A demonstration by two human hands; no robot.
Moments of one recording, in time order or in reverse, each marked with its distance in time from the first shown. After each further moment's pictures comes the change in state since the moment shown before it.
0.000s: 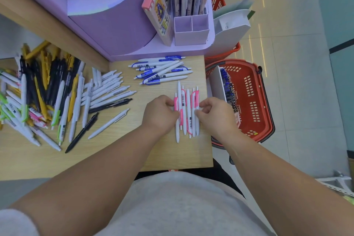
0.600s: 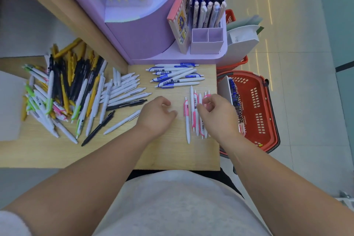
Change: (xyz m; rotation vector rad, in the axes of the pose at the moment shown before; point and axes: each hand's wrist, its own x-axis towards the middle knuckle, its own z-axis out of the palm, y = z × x) left_hand -0.017 -0.013 -0.047 0.023 0.033 0.004; right_hand -0.016 -0.040 0.001 0.019 0.120 -0.136
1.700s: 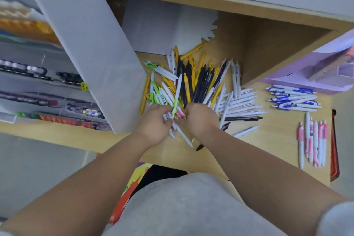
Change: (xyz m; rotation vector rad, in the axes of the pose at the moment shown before) left_hand 0.019 -0.250 -0.270 0.087 0.005 0.105; right_hand -0.049 -0.273 0.288 -0.631 -0.400 -0.305
